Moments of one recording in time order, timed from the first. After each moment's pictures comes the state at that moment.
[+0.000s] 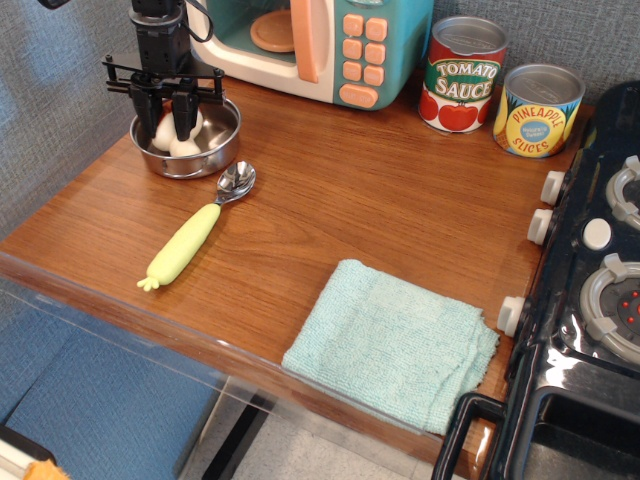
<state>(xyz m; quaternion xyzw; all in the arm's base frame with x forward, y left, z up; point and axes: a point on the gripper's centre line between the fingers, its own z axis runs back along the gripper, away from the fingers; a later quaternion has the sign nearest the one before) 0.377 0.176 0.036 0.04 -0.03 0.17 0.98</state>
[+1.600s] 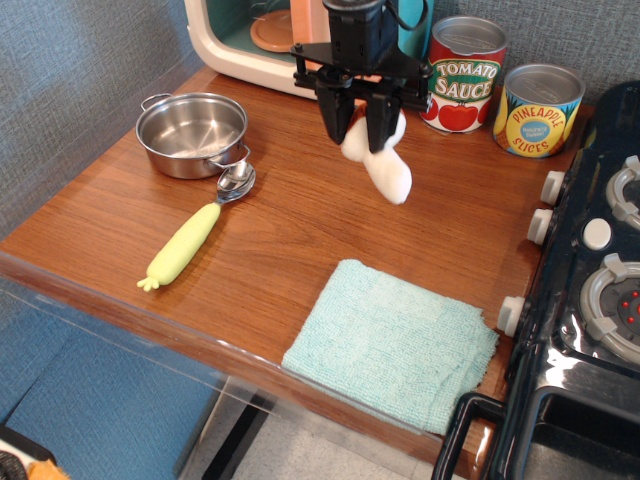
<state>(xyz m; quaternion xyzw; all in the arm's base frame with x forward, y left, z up) 0.372 -0.015 0.084 -0.03 -0.08 -0.02 1.00</state>
